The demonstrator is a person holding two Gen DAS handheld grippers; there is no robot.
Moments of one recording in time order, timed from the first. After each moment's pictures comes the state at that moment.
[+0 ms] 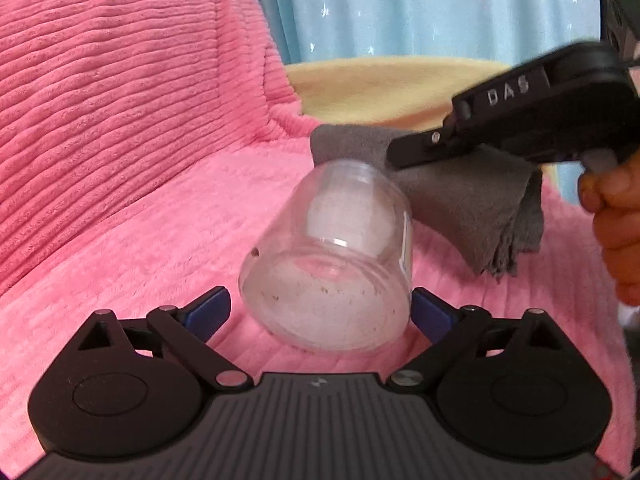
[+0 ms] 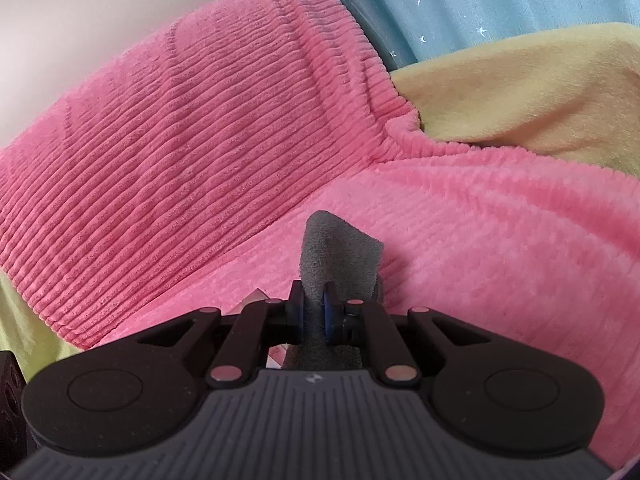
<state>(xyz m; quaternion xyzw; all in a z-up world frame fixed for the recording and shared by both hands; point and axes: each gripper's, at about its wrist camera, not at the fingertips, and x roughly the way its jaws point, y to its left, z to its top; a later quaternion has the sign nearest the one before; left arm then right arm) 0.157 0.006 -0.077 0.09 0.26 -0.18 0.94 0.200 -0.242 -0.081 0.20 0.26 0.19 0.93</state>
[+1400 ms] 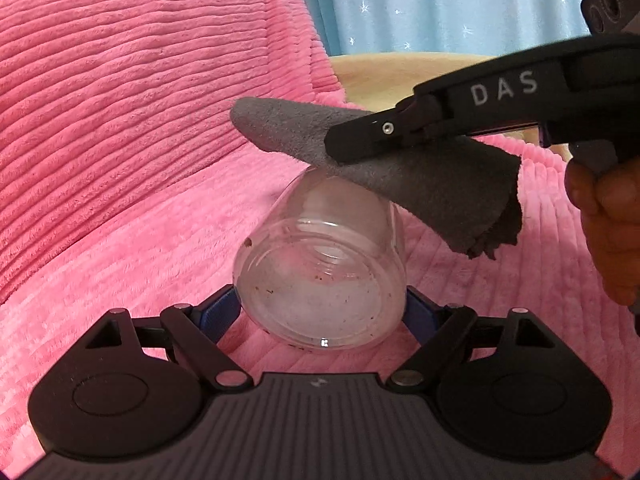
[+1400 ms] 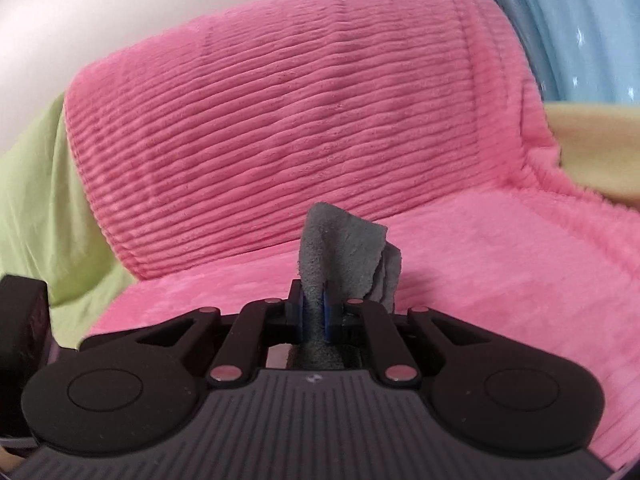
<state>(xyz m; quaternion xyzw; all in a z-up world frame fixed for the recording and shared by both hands) 0.126 0.058 -0.078 0.10 0.27 -0.14 0.95 0.177 -0.145 -0.068 0.08 0.22 0.34 0.91</state>
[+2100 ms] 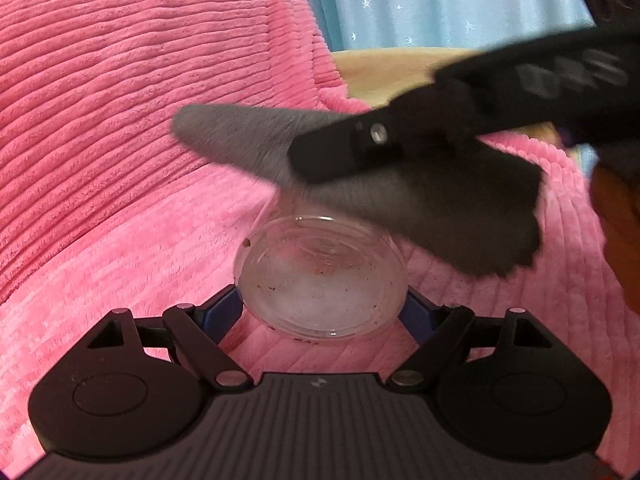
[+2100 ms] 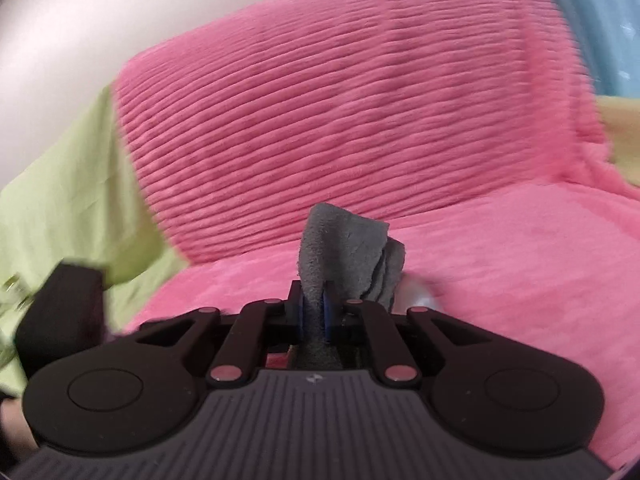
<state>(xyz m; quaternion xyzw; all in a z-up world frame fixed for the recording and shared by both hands) 0.126 0.056 -0.079 0.10 0.27 -0.13 0.95 0.174 -0.143 -0.071 0.09 0.22 0.38 0.89</state>
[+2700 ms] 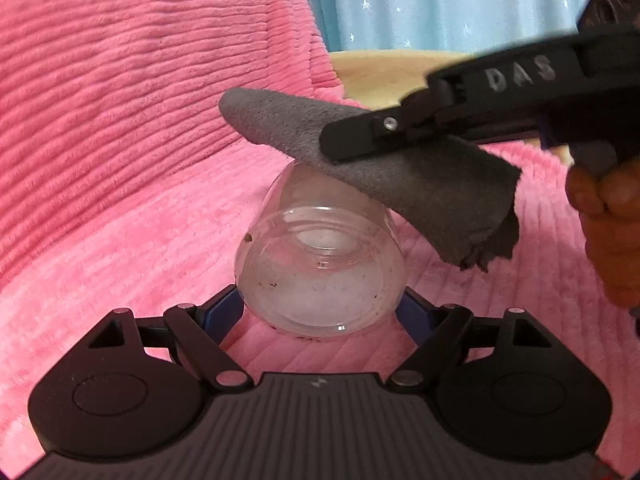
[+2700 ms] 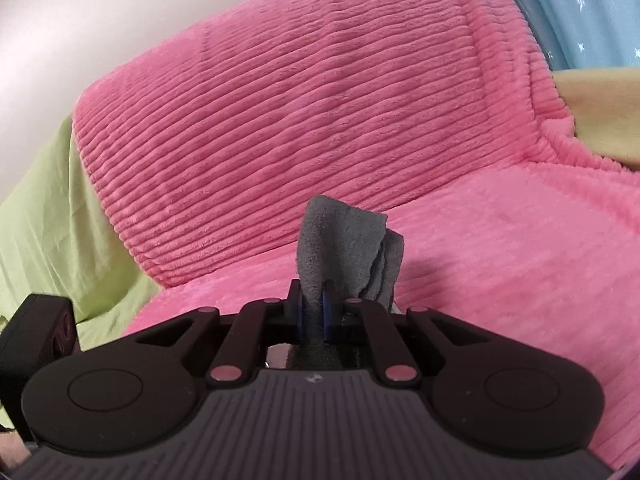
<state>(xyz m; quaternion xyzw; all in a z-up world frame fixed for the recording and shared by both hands) 0.129 0.065 -0.078 0.07 0.28 -0.15 0.95 0.184 -0.149 -0.079 0.11 0.23 0.36 0.90</state>
